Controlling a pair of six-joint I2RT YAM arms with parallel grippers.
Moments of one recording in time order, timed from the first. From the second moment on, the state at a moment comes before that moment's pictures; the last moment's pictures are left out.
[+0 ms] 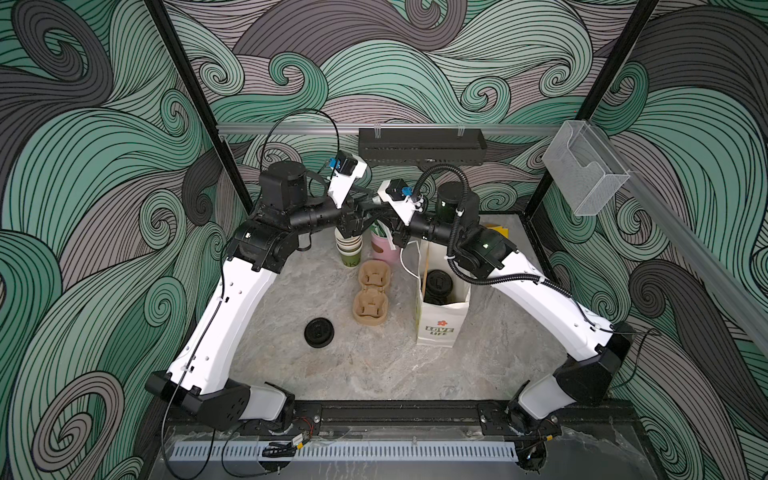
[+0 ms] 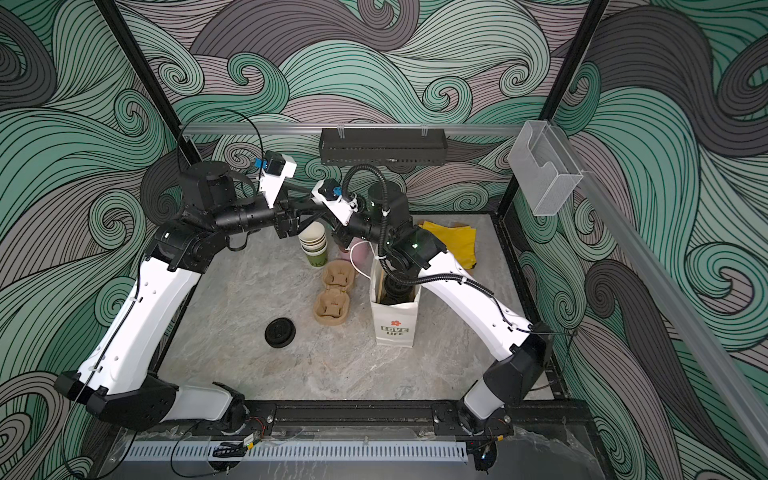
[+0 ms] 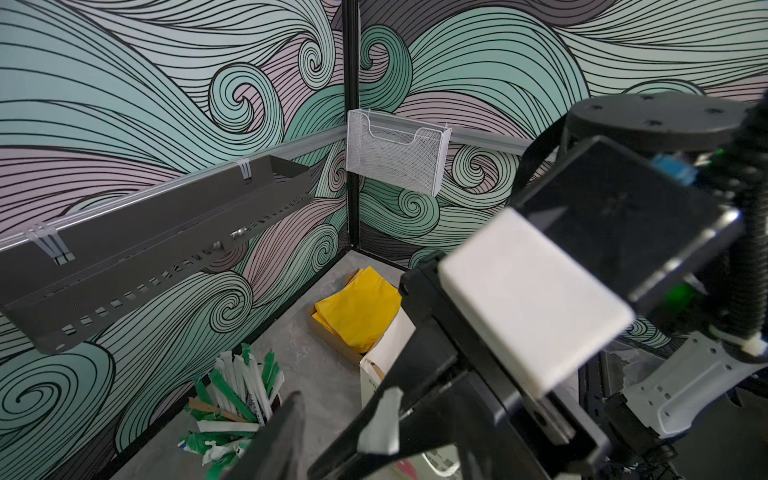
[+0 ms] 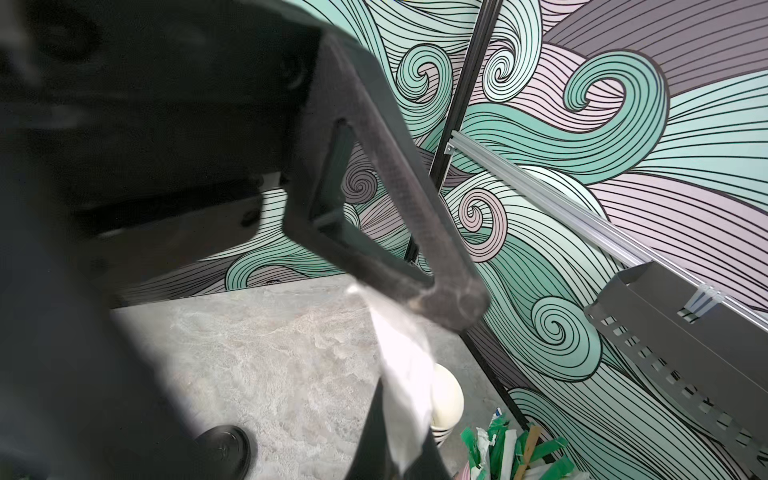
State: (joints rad) left arm -0.40 1.37 1.79 -0.61 0.61 0.11; right arm 0.74 1.57 1.71 -0.25 -0.33 -0.30
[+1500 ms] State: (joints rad) left arm -0.41 1.41 1.40 -0.41 0.66 -0.27; right arm 0.73 1.37 1.58 -0.10 0.33 0.08
